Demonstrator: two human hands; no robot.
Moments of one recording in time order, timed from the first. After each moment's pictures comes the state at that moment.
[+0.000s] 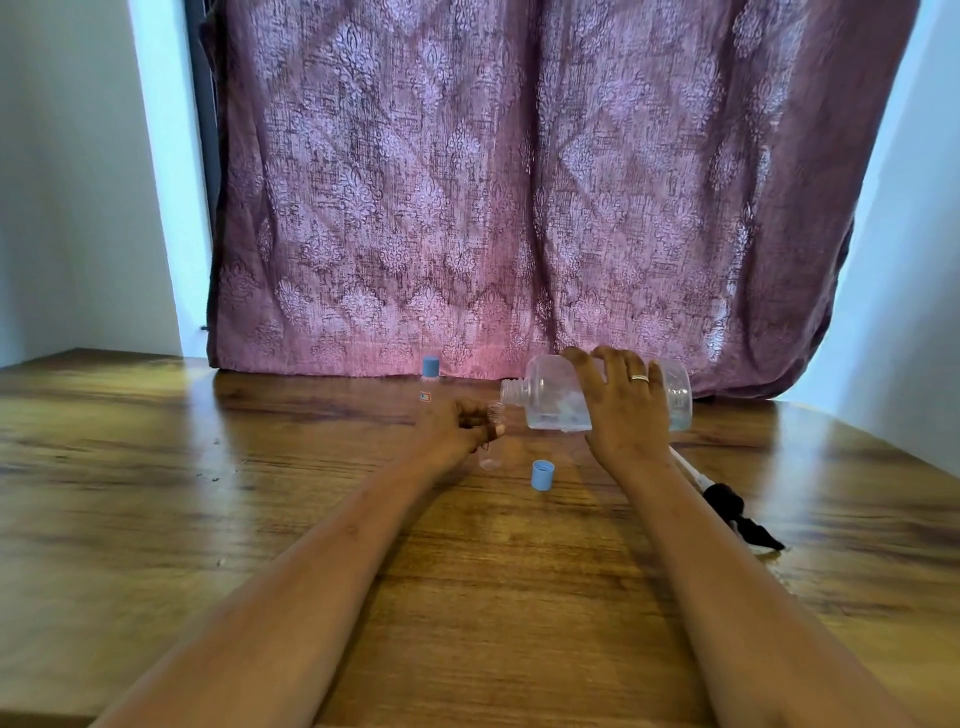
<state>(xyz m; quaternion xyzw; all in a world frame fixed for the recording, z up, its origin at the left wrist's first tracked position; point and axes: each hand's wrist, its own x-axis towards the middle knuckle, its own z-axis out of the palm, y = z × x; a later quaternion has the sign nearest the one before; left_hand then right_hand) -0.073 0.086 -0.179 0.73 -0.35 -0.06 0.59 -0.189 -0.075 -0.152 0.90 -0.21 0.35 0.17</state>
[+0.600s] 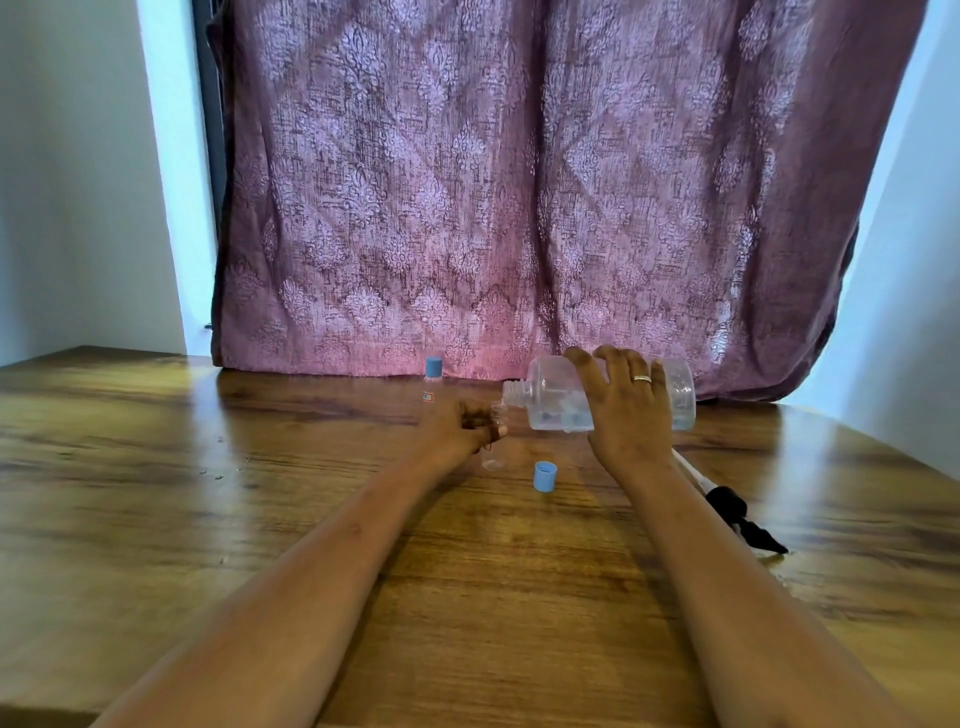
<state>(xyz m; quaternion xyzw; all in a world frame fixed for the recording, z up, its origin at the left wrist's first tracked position) -0.073 0.085 -0.180 0.73 -0.34 -0.07 0.59 -0.188 -0.072 -0.151 0.89 -0.20 0.36 0.16</state>
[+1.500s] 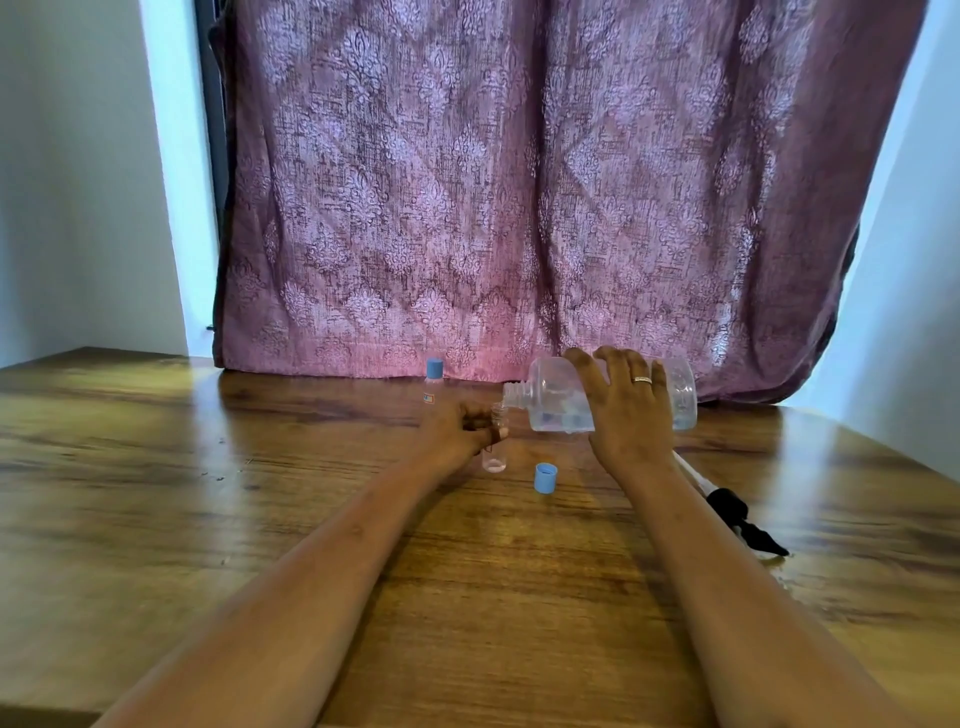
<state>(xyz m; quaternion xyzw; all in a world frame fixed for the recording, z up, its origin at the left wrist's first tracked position) -0.073 0.086 -0.179 0.74 -0.35 -0.05 0.57 -0.189 -0.073 -0.151 0.89 -0.20 0.37 0.17</state>
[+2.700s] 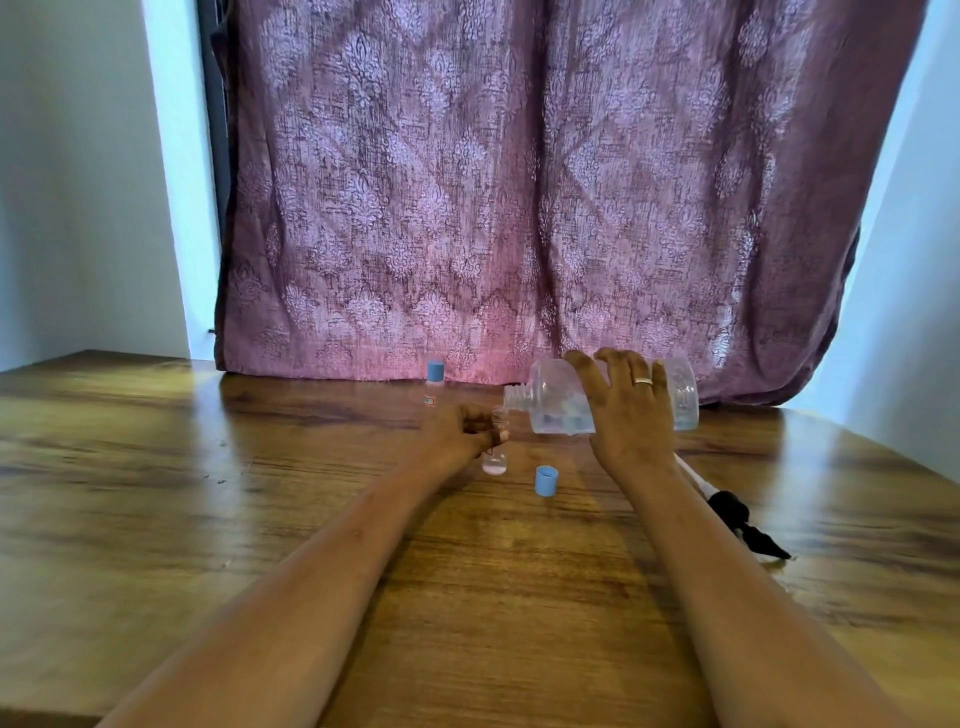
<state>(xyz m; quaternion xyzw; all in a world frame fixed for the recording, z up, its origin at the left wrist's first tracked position) -0.070 0.086 -0.181 0.74 -0.35 -0.06 0.58 -0.188 -0.075 -0.152 0.89 -0.19 0.37 0.19</state>
